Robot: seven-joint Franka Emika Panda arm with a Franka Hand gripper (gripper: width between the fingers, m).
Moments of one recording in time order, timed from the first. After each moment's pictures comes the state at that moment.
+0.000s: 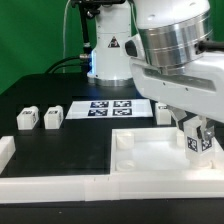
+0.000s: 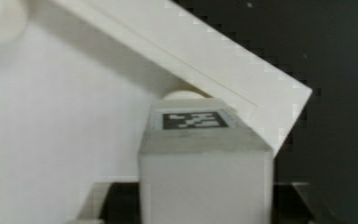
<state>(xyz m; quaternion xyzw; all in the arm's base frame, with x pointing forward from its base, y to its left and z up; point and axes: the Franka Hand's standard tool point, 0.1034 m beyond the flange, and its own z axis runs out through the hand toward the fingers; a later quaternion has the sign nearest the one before) 0.632 0.102 0.082 -0.85 0.51 0.08 0.09</state>
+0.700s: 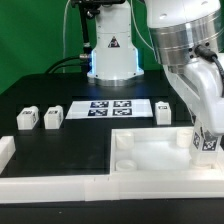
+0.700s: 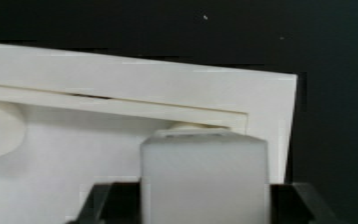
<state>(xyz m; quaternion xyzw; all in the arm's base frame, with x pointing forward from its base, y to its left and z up) 0.629 0.116 0.082 -0.76 0.64 0.10 0.08</state>
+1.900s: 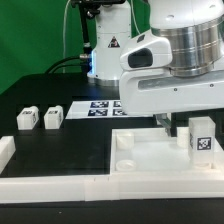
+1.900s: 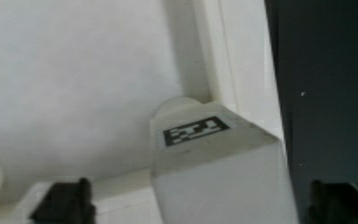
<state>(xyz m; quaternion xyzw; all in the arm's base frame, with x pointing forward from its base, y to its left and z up) 0.629 0.108 0.080 -0.99 0.10 0.06 0.08</state>
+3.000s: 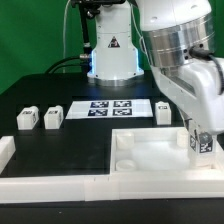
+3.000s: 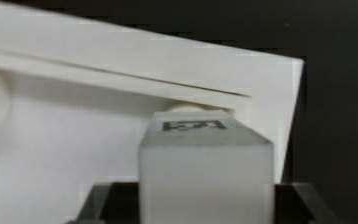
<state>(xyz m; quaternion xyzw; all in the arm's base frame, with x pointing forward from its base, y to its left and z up) 0.627 0.110 0.077 -0.71 0.69 0.07 0.08</state>
